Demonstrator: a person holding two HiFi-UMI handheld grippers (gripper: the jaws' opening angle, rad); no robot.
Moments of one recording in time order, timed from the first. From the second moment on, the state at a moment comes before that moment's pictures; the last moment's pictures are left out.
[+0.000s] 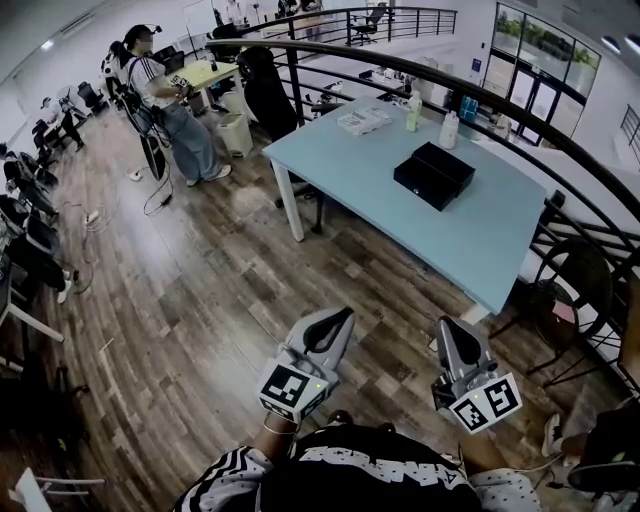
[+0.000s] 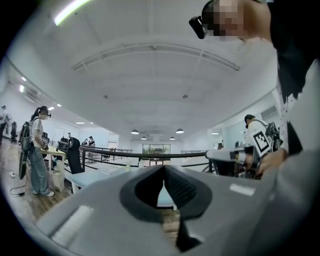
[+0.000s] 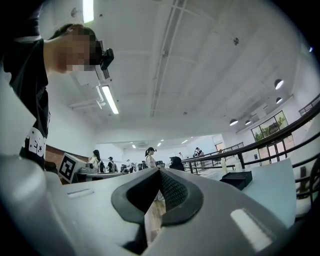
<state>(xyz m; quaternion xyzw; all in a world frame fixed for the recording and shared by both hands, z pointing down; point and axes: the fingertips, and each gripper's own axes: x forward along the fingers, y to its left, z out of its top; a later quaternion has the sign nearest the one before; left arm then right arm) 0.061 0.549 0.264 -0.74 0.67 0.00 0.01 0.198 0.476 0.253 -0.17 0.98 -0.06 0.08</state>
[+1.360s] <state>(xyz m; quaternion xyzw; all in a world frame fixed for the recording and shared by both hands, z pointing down) -0.012 0.541 0.286 -0.75 0.66 0.00 0.00 0.142 0.455 0.256 -0.20 0.97 -0.06 0.09</state>
